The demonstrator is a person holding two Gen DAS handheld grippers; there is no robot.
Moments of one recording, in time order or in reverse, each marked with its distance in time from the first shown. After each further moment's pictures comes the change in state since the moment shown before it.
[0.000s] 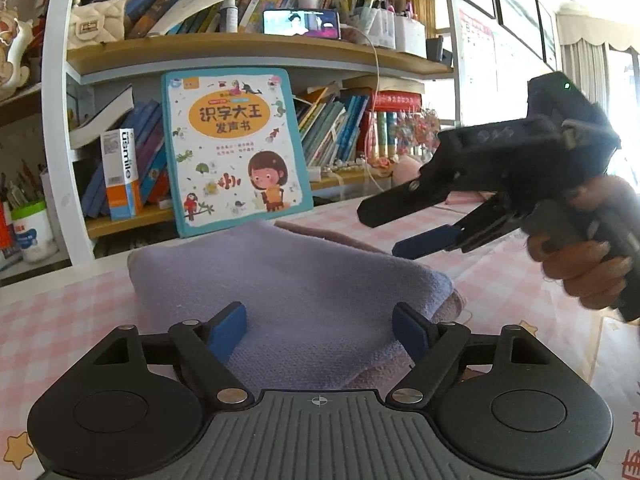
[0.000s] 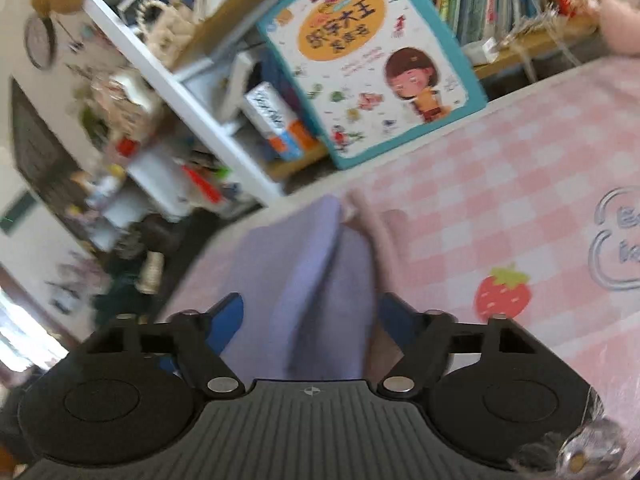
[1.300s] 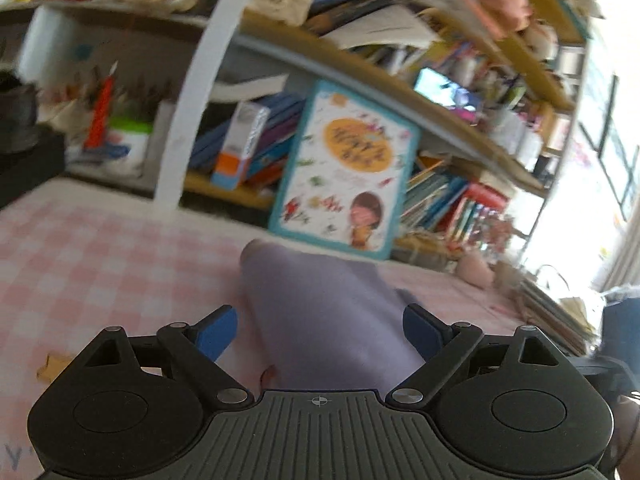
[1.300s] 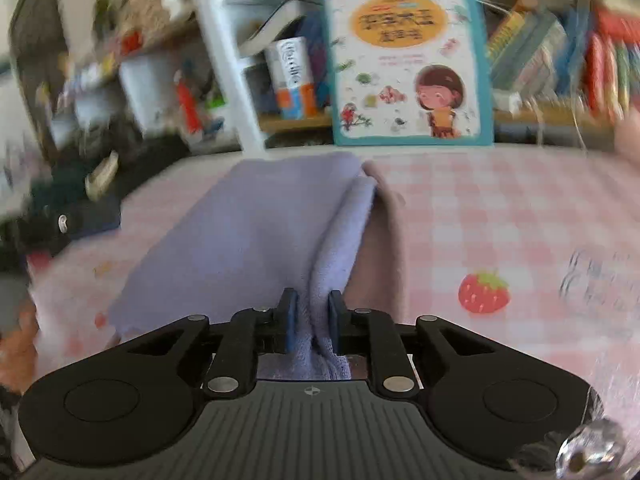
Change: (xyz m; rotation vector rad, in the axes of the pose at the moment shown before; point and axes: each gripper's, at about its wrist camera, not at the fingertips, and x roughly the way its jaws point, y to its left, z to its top) left arm -0.039 0.085 -0.002 -0.497 -0.068 0.096; right arm 0.016 0.040 -0.036 -0.351 0.003 -0.228
